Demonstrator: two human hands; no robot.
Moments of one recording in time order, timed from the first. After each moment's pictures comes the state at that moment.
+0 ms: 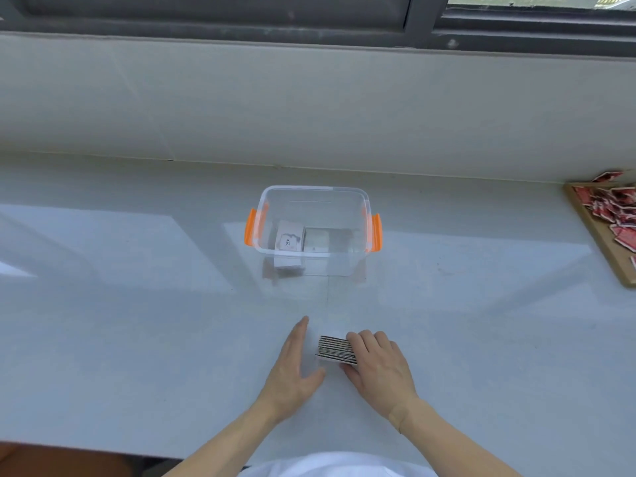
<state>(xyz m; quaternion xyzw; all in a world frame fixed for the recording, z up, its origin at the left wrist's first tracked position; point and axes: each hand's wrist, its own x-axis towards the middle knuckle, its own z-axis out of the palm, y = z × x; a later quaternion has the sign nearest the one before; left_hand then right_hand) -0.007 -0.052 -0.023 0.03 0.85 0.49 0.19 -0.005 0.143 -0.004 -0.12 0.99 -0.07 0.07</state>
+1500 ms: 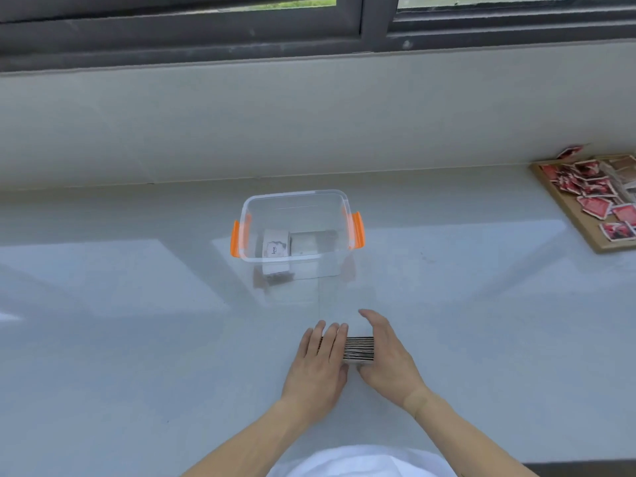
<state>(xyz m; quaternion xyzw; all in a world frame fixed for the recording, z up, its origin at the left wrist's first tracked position) -0.010 -0.009 -0.010 0.29 0.95 0.07 0.07 0.004 0.163 -0.011 0.03 0.91 -0.40 0.06</state>
